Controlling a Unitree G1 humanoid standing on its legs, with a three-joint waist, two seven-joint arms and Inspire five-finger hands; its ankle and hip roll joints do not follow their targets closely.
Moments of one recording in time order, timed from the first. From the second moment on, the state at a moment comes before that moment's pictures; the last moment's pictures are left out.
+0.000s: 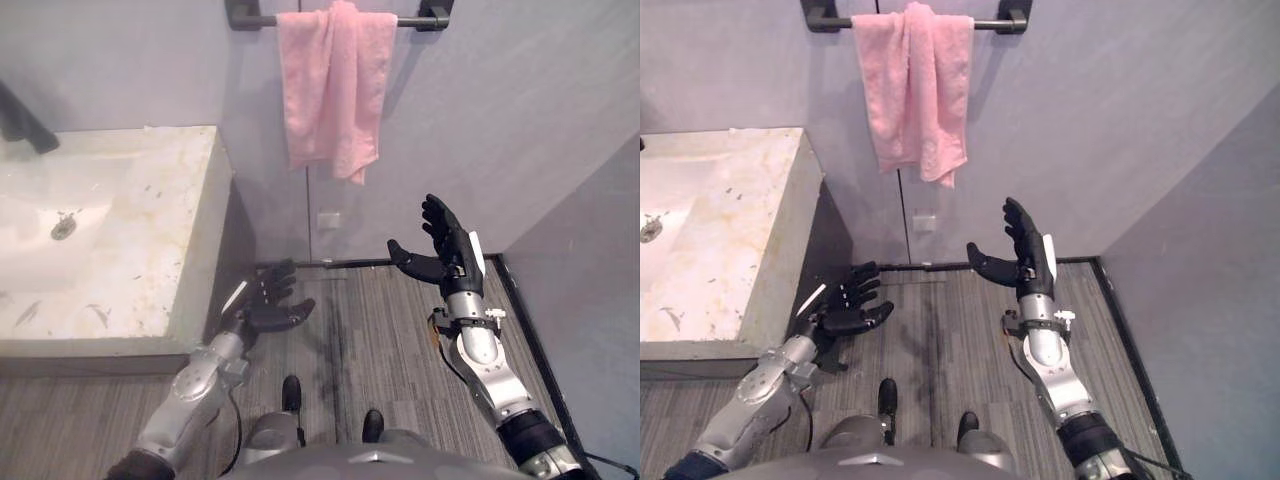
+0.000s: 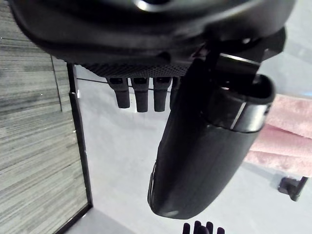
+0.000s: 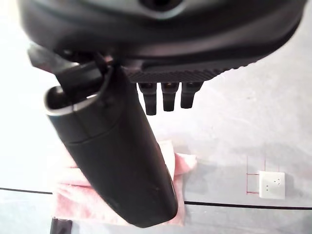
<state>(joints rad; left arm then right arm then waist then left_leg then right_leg) 0.16 0.46 -0.34 0.08 -0.55 -0.11 -0.03 -0.03 -0.42 0.29 0.22 0.25 -0.38 -0.33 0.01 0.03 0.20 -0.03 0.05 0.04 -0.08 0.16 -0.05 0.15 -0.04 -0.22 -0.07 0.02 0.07</state>
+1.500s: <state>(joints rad) 0.03 0.47 -0.35 0.03 -0.51 -0.13 -0.09 -0.23 -0.50 0.18 0.18 0.34 -0.26 -0.29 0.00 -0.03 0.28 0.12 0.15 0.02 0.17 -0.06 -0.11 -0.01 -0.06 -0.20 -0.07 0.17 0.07</state>
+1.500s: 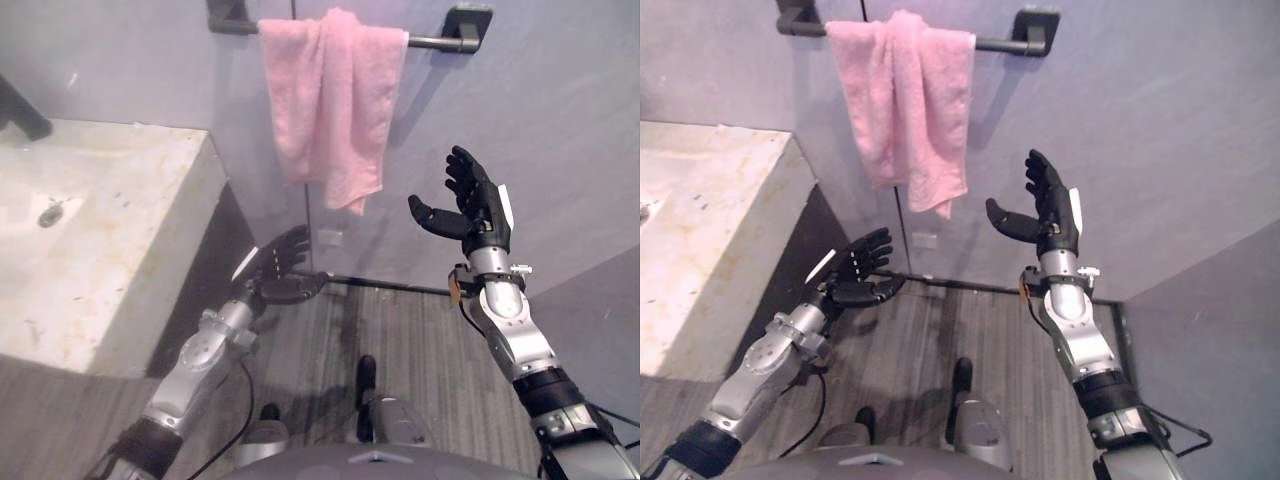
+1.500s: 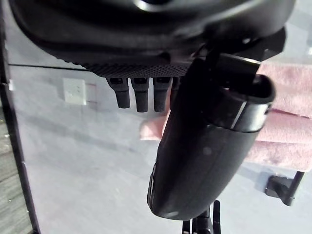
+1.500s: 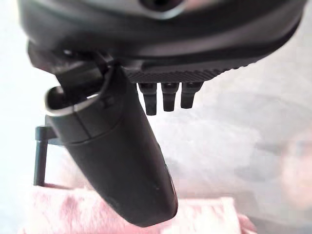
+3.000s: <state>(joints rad) 0.03 0.52 -0.35 0.01 -0.57 -0.20 -0.10 -0.25 -0.57 0.21 0.07 0.44 -0.12 -0.16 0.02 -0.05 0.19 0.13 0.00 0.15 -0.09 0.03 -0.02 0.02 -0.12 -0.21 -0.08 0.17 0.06</state>
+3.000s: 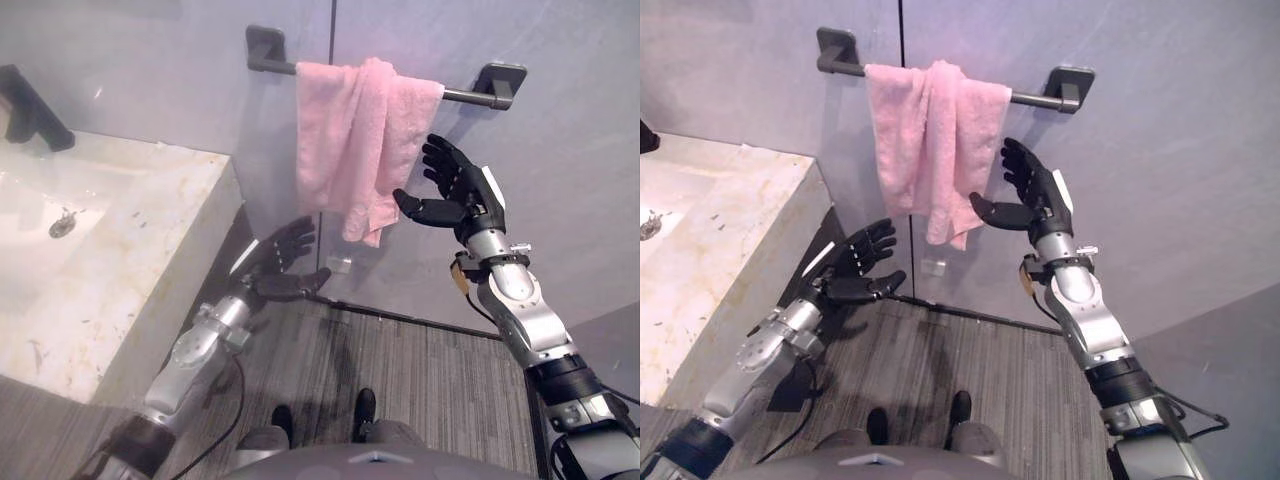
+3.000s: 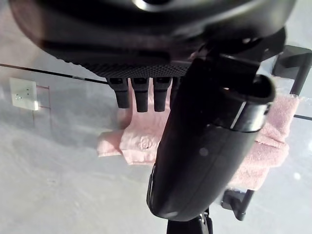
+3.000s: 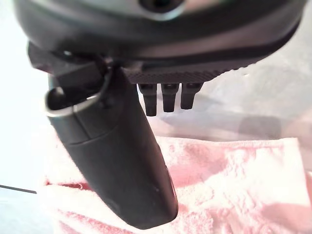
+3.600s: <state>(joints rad) 0.04 0.51 -0.26 -0.01 -0.45 -0.20 0.06 -0.25 -0.50 0.18 0.16 0.44 -0.19 -0.16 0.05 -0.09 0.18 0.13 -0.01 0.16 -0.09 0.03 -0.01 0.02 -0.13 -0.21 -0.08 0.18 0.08</state>
